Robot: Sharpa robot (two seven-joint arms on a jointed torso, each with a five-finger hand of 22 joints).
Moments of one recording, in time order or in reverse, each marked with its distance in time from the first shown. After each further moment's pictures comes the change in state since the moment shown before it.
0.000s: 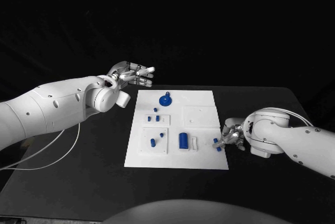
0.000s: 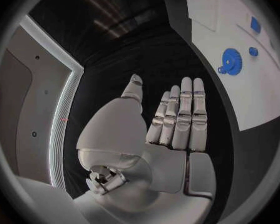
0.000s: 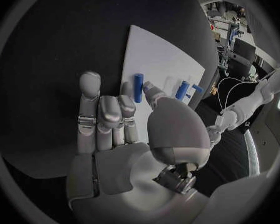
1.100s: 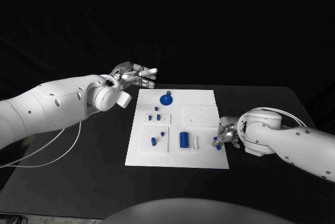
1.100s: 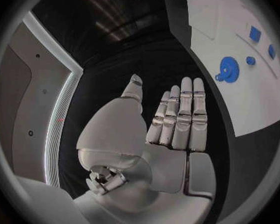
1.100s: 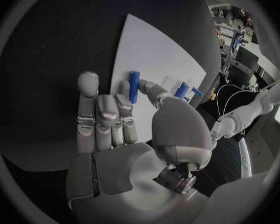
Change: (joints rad) left arm 0.000 0.001 -0.001 0.000 -0.006 0.049 -0.029; left_hand 0.001 0.001 0.002 0.009 0.000 0.003 0.003 0.000 0.000 0.000 0.000 0.000 0.000 0.000 0.000 0.000 0.000 0.000 0.000 0.000 0.000 -0.001; right arm 0.002 0.045 -0.022 -0.011 -0.076 -0.022 0.016; right_hand -0.046 0.062 0.195 -0.194 0.440 0.006 0.013 0.035 -0.093 -0.038 0.038 -0.011 -0.017 -0.004 0.016 -0.012 -0.006 0.009 0.000 0.015 -0.012 0.025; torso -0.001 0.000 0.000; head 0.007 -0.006
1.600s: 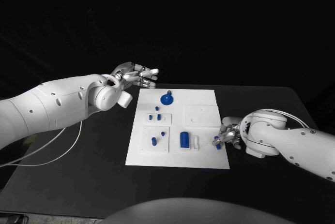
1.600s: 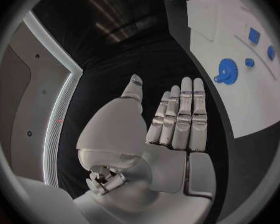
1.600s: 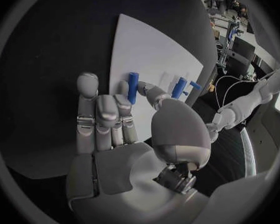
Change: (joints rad) left arm 0.000 0.001 -0.001 -0.001 -0.006 0.013 -0.009; left_hand 0.000 0.000 0.000 0.000 0.000 0.000 0.000 0.000 0.000 -0.004 0.004 0.000 0.000 0.000 0.000 0.000 0.000 0.000 0.000 0.000 0.000 0.000; right arm -0.003 -0.021 -0.002 0.011 0.089 -0.060 0.002; right_hand -0.022 0.023 -0.024 -0.024 0.034 -0.017 0.017 0.000 0.033 0.001 0.000 0.004 -0.003 -0.001 0.001 0.000 0.004 0.006 0.000 0.000 0.004 0.028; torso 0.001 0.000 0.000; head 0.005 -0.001
